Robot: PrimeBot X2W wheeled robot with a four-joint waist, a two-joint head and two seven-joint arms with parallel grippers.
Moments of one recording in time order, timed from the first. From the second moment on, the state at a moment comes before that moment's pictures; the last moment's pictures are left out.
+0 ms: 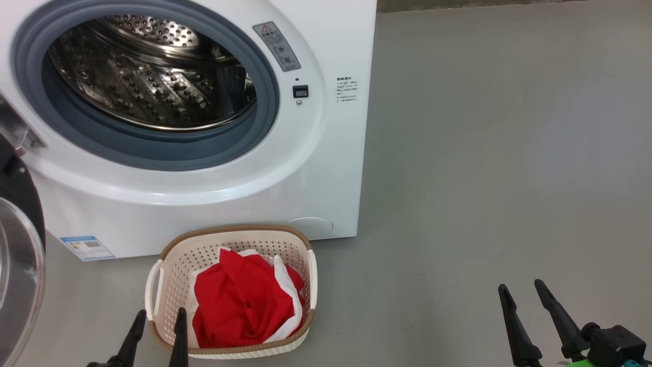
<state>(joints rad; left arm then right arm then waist) 0.04 0.04 0.07 0.26 -0.18 -0.11 -0.26 0.14 -0.09 0.01 0.15 0.36 0.13 -0.26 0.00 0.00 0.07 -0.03</state>
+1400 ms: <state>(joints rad) 0.10 0.04 -0.05 0.27 -0.31 0.02 -0.26 0.16 -0.13 0.08 0.15 0.37 0.13 -0.26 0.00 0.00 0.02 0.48</state>
